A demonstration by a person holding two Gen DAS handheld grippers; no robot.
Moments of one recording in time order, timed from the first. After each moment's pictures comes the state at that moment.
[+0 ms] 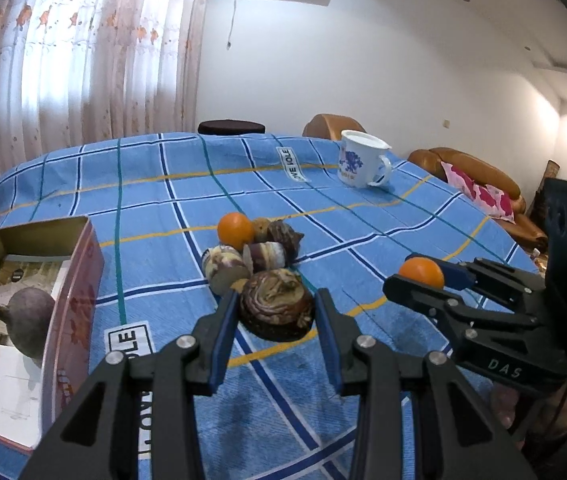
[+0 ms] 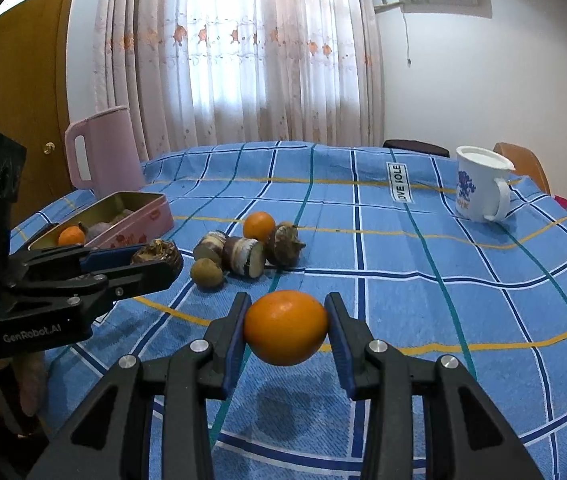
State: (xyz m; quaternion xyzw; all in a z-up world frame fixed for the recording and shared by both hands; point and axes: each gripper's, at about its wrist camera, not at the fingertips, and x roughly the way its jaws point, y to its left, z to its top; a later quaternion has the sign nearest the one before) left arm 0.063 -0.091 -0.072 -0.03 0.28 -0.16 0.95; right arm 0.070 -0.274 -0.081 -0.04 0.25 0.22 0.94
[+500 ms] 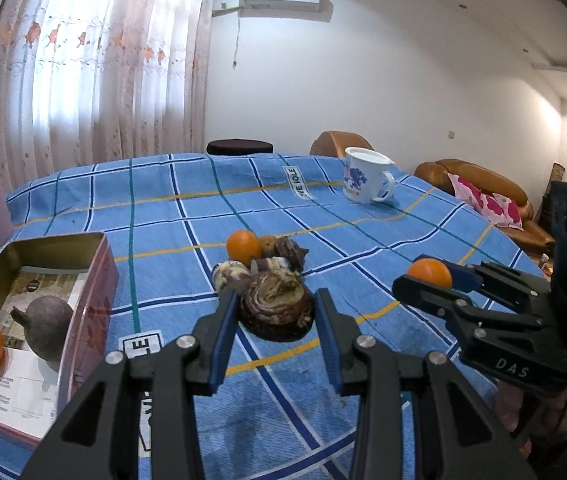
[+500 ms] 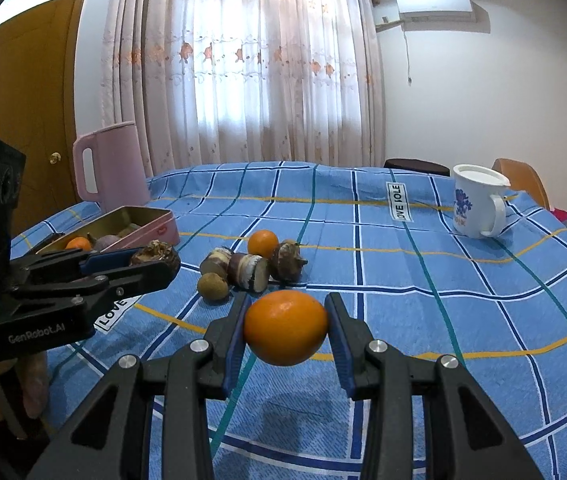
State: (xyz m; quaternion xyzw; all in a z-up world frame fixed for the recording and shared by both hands) left arm 0.049 -0.091 -0.067 -0.02 0.24 -0.14 0.96; right arm 0.059 -0.278 -0.078 -0.03 0.21 0.23 0.95
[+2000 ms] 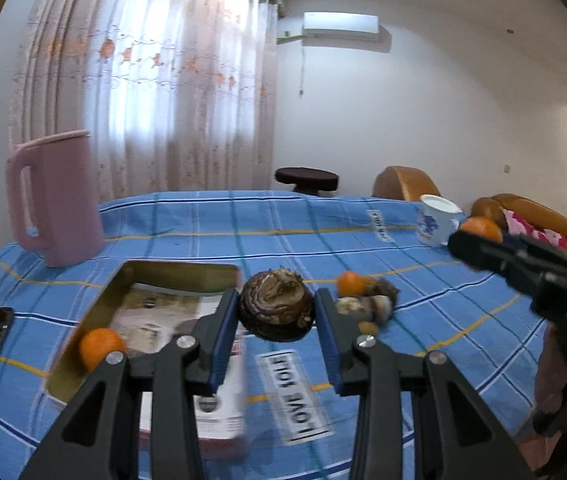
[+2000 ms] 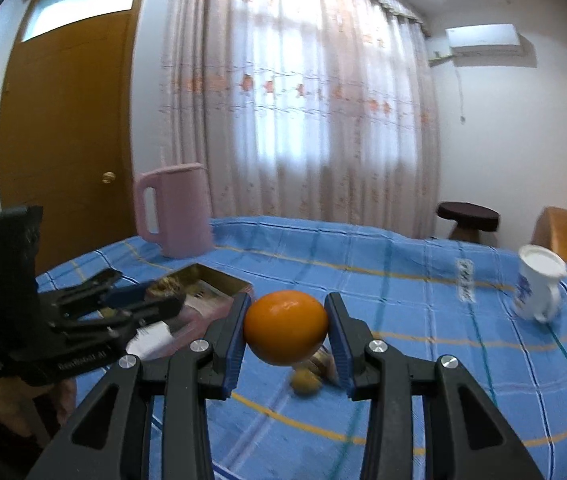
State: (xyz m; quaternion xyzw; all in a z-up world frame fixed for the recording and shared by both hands) left arm 0.021 -0.007 -0.031 -0.04 0.20 -0.01 0.98; right arm 0.059 -0.211 -0.004 -0.04 0.15 0.34 0.93
